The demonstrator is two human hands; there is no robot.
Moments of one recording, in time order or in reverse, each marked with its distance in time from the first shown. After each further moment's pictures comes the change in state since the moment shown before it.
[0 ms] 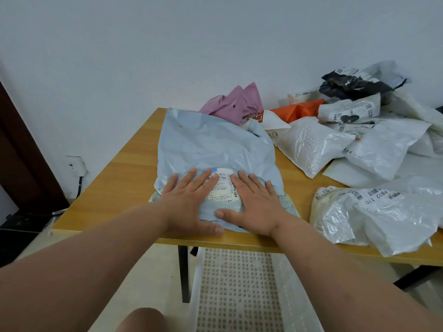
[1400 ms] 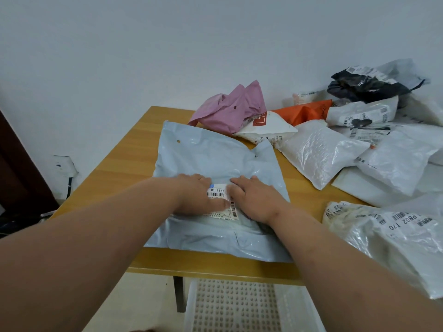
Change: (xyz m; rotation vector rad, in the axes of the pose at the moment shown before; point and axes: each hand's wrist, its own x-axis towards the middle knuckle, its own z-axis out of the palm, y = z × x) left_hand 0.059 0.002 -0.052 -0.031 -0.260 -0.160; right_hand 0.055 0.001 -0.030 0.124 -0.071 0.141
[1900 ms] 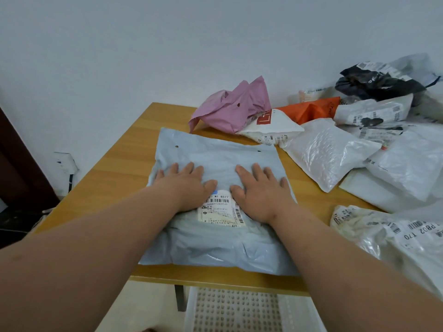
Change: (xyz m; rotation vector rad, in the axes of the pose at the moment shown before) left_hand 0.035 -0.019 0.016 -0.091 0.173 -0.198; right_hand 0.023 0.017 0.009 -0.194 0.080 0.051
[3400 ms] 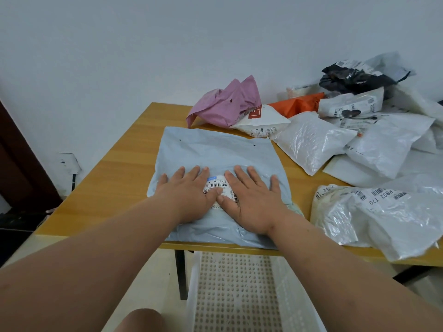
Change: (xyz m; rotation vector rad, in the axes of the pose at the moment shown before) left_hand -0.066 0.010 0.021 0.032 0.091 0.120; right_hand -0.069 -0.010 0.012 -0.031 0.049 -0.149
